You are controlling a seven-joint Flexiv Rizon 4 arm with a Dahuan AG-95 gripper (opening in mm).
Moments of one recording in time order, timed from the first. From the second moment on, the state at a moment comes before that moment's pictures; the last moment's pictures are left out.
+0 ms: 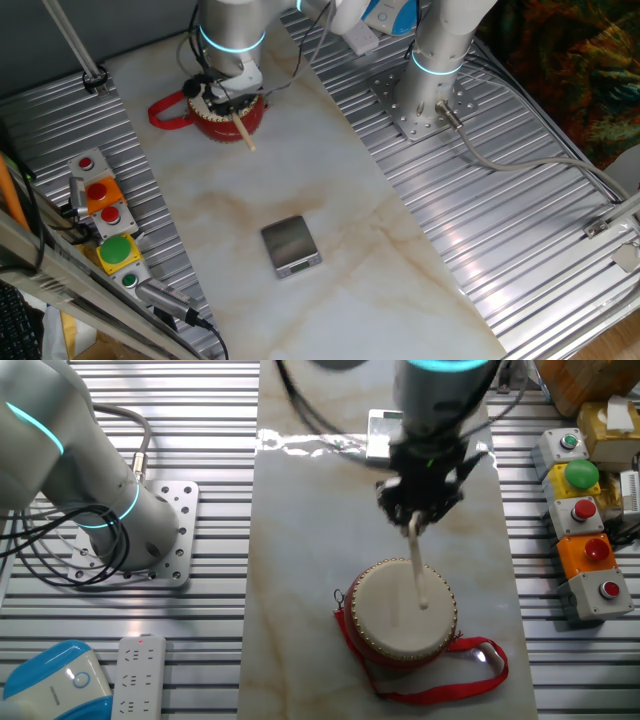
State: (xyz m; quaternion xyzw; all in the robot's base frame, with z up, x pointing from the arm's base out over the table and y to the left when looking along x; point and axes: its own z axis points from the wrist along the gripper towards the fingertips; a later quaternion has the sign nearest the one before) arm 0.497 -0.072 0.161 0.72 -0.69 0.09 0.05
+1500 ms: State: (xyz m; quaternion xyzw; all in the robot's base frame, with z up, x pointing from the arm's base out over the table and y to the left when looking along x) arm 0.510 -0.059 0.157 0.67 -0.73 -0.04 -0.12
